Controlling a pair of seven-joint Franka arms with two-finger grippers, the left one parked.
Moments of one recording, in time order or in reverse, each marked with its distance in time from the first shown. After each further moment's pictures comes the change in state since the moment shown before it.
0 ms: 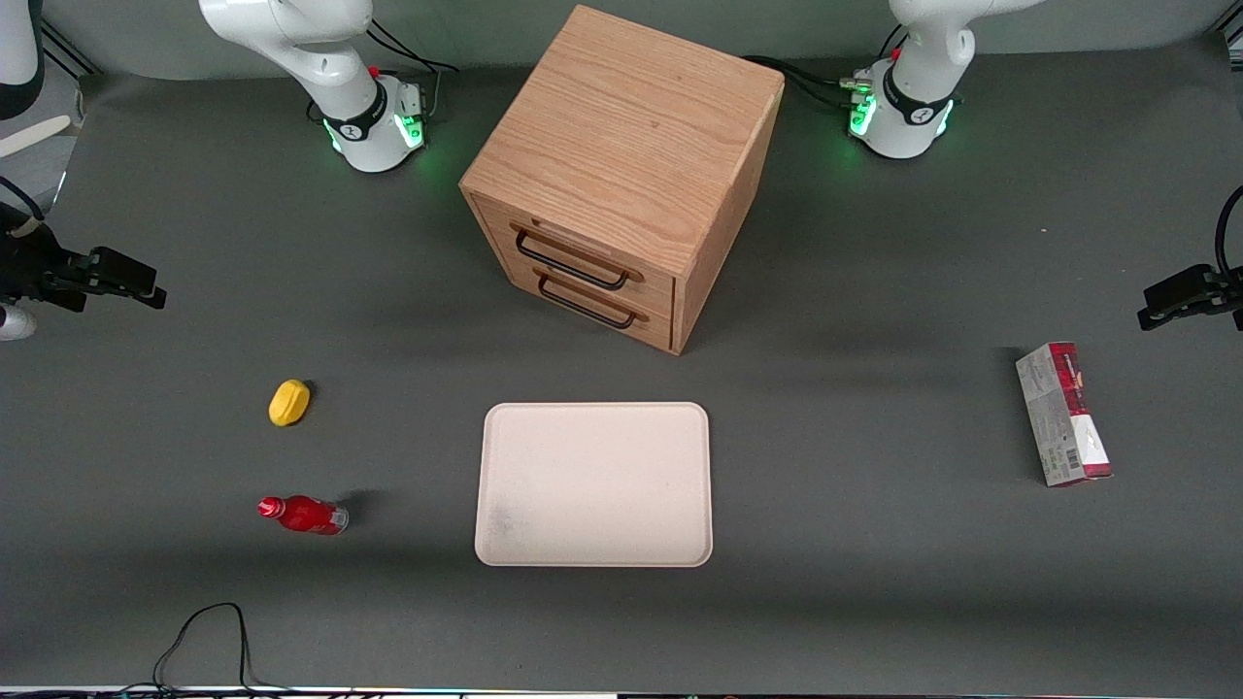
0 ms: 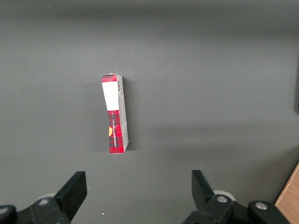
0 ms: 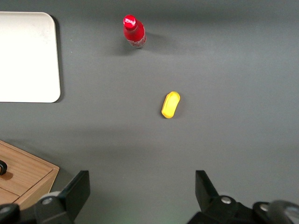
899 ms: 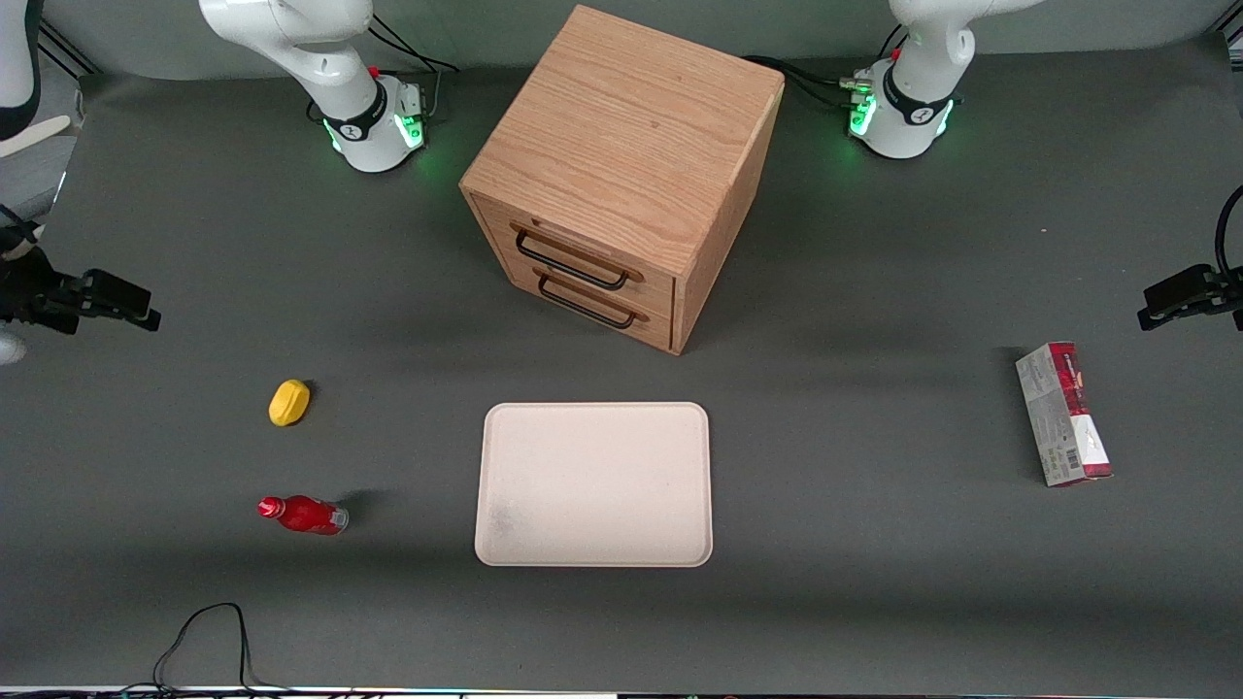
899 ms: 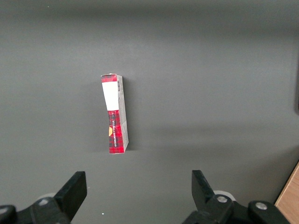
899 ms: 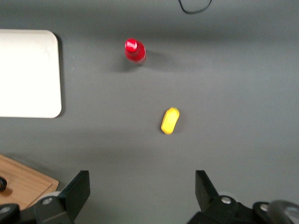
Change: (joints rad) arm 0.000 0.123 0.007 0.152 0.000 0.008 0.000
